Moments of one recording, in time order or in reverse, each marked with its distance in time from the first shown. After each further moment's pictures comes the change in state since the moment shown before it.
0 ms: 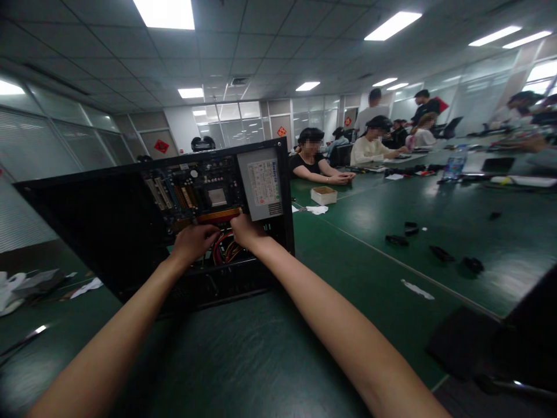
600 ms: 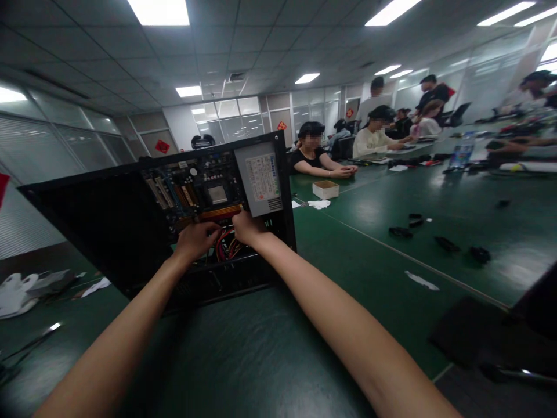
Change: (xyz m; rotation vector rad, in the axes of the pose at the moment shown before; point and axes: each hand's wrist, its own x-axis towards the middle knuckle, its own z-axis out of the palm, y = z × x) left_hand -0.001 0.002 -0.001 -0.036 -0.001 -0.048; right_hand 0.001 0.000 0.004 0.015 -0.007 0.029
